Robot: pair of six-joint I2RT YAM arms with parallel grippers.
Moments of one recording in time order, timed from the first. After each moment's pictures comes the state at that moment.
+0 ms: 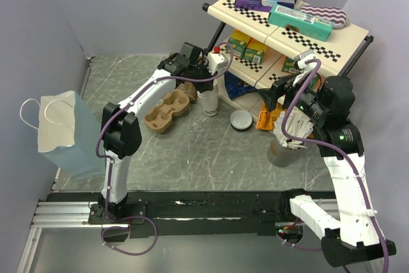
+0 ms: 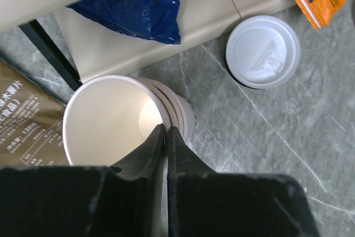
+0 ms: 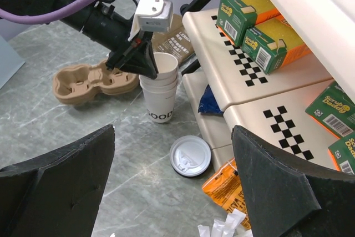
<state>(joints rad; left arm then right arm) -0.56 2.09 2.00 -0.64 0.42 0.36 0.13 0.90 1.27 -0.51 -0.42 -0.06</state>
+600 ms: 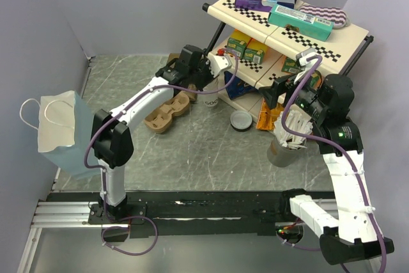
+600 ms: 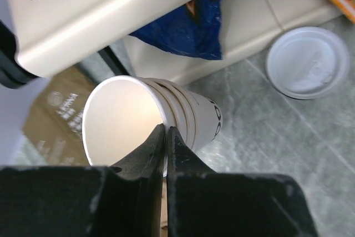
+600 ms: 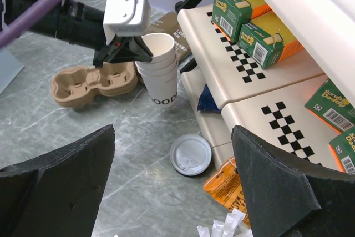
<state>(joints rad) -0.61 1.95 1.85 -0.46 0.23 0.49 0.11 0.92 1.27 -0.51 -0.43 -0.04</state>
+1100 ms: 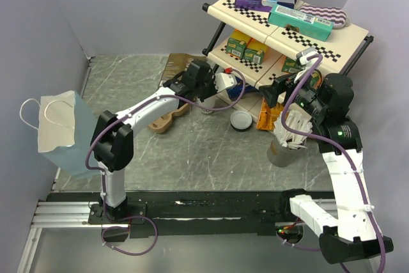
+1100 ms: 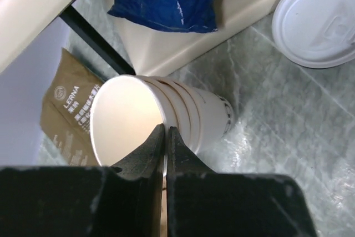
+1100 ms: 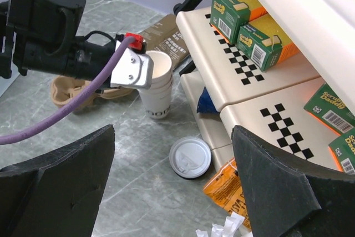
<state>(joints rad) -0.68 1.91 1.65 -0.34 0.09 0.64 0.10 0.93 1.27 -0.49 -0.43 -0.03</state>
